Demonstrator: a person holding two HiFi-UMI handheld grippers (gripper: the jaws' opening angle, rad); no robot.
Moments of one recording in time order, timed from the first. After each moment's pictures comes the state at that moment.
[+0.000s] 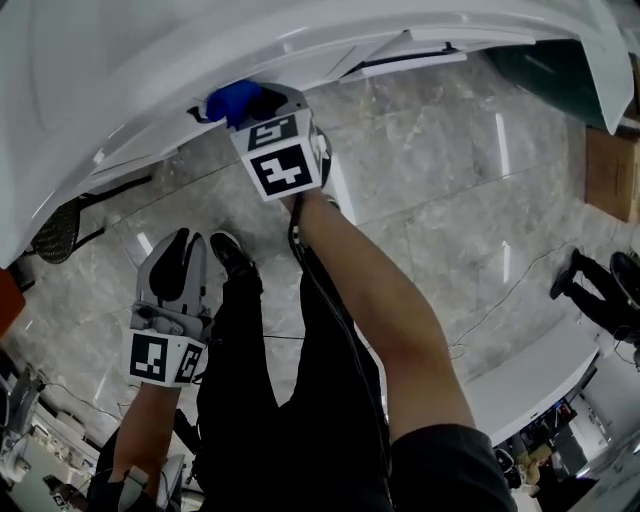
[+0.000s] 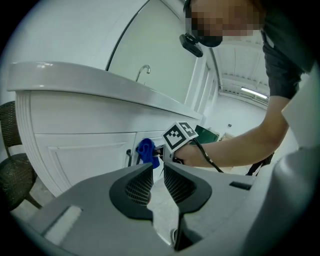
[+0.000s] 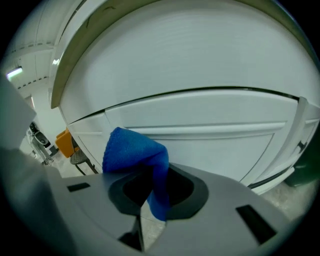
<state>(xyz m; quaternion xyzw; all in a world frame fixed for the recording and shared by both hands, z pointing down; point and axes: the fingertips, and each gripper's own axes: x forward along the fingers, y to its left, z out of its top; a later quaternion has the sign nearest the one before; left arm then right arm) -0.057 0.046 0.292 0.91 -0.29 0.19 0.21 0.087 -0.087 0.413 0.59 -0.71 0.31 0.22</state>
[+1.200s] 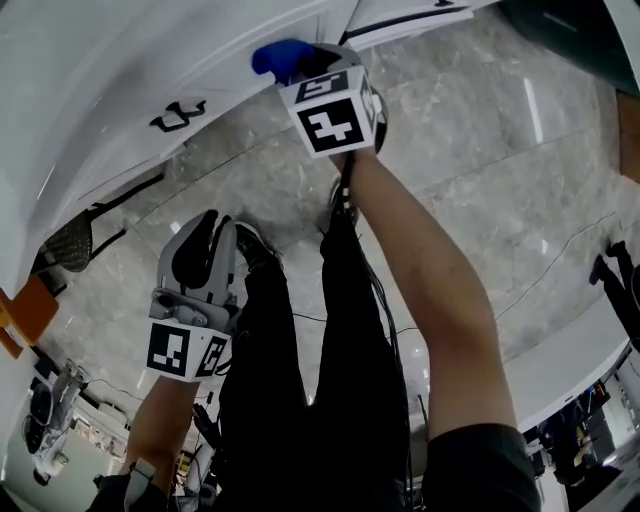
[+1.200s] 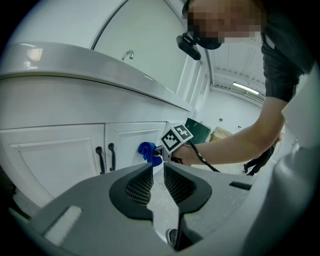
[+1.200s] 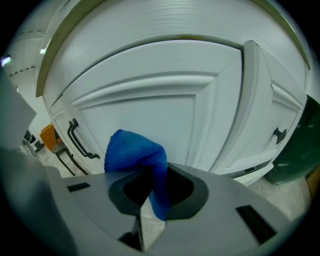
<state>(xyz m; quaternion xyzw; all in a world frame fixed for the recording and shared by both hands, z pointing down) 0.035 0.063 0.316 0.93 -0.23 0.22 0.20 0.225 -0.058 0.461 0.63 -0.66 0.31 0.26</state>
